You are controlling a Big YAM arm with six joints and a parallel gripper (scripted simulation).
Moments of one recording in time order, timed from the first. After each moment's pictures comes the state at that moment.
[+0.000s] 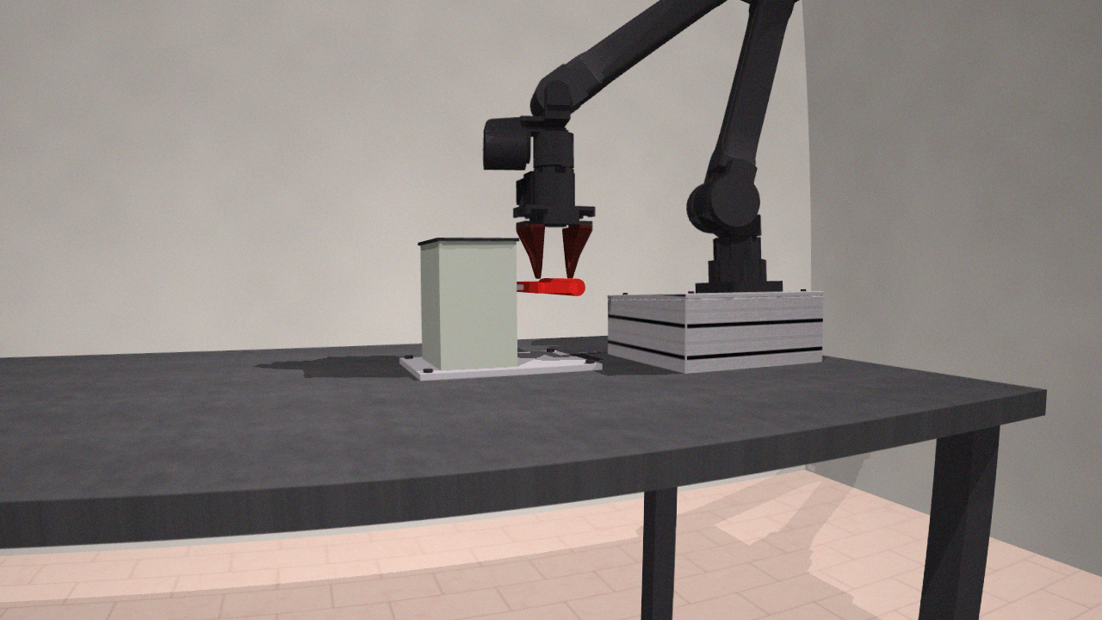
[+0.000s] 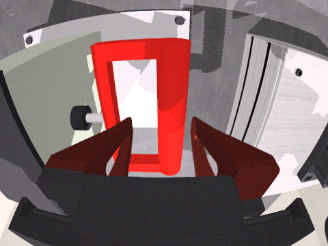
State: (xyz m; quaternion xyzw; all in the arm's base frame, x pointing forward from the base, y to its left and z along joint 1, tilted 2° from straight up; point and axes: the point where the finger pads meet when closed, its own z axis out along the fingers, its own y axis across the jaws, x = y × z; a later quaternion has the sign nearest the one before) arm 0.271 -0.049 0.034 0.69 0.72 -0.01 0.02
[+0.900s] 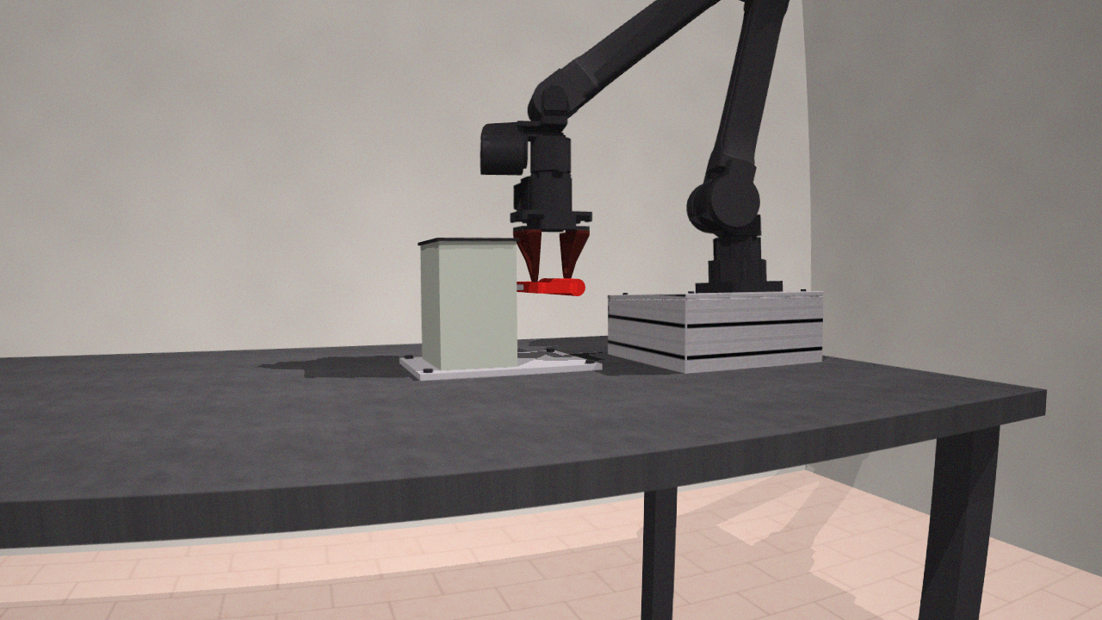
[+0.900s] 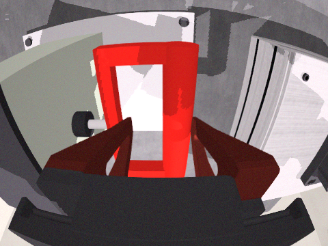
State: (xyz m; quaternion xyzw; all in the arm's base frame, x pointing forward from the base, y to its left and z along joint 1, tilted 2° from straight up) arm 0.275 -0.051 0.027 0.69 0.72 -0.01 0.02
